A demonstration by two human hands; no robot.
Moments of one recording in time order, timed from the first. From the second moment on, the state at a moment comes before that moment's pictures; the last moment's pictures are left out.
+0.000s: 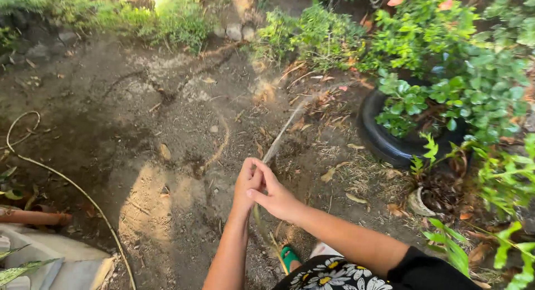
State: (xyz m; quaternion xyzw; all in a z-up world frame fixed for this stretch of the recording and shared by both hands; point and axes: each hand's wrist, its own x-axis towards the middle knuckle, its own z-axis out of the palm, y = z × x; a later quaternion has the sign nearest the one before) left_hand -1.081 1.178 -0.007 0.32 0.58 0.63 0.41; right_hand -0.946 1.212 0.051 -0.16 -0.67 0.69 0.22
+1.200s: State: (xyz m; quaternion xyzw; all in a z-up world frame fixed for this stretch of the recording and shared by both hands) left_hand -1.528 1.429 -0.089 0.27 0.56 0.66 0.42; right_hand -1.392 1.470 0.005 -0.17 -0.66 0.71 0.17
